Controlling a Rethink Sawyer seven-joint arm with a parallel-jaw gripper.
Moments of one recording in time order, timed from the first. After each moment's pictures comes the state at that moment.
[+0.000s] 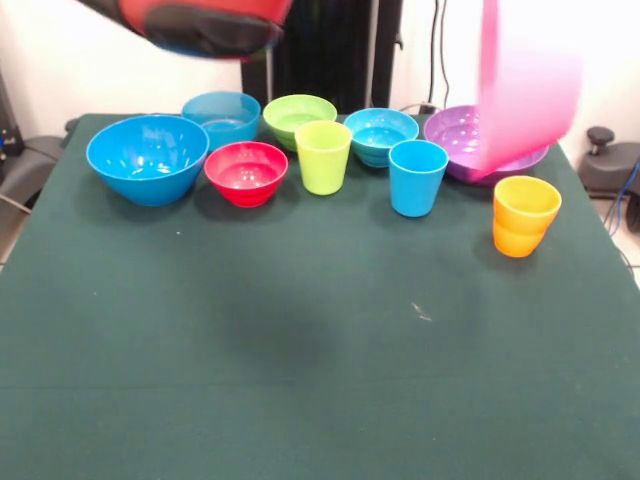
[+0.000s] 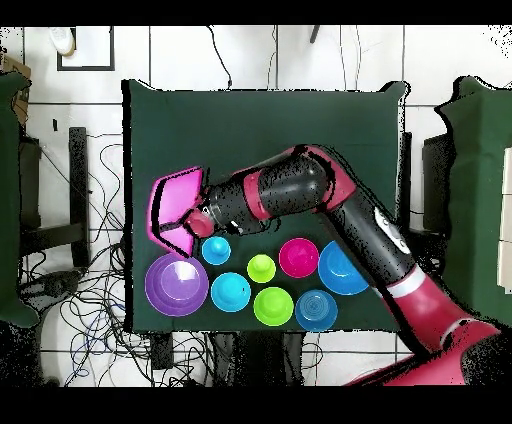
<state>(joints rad) -1.13 0.00 1.57 1.79 -0.49 1.22 1.49</state>
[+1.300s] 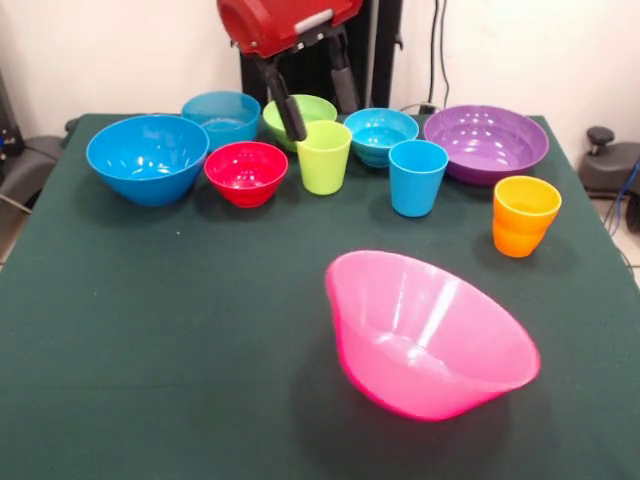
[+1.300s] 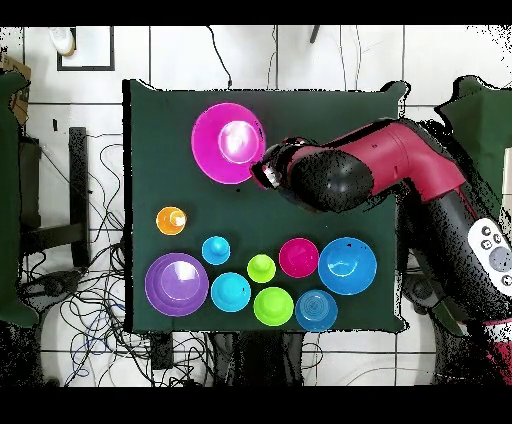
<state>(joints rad) -1.15 -0.51 1.44 1.69 -0.87 1.06 1.49</state>
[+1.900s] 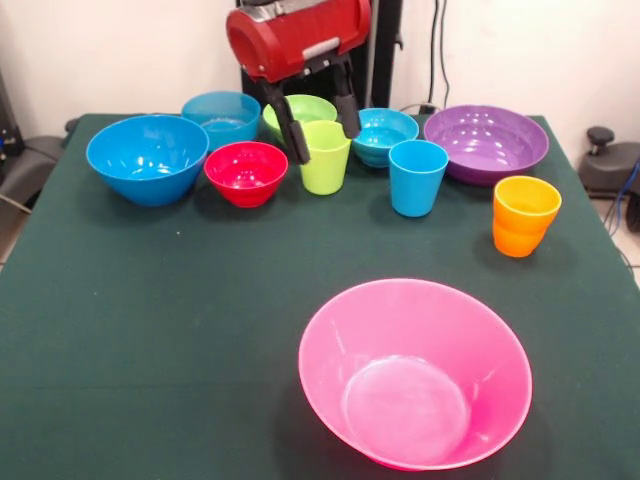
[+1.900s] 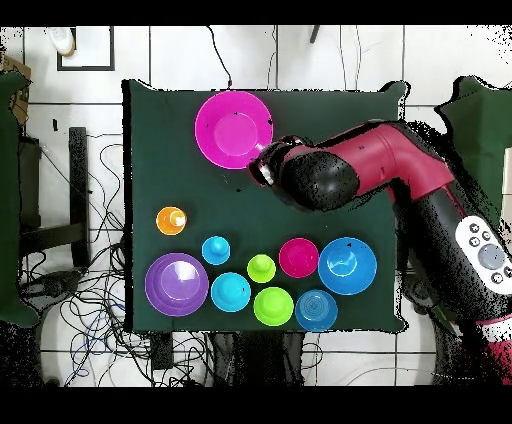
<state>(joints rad) -1.09 -0.55 1.34 1.69 -0.87 0.98 1.49</state>
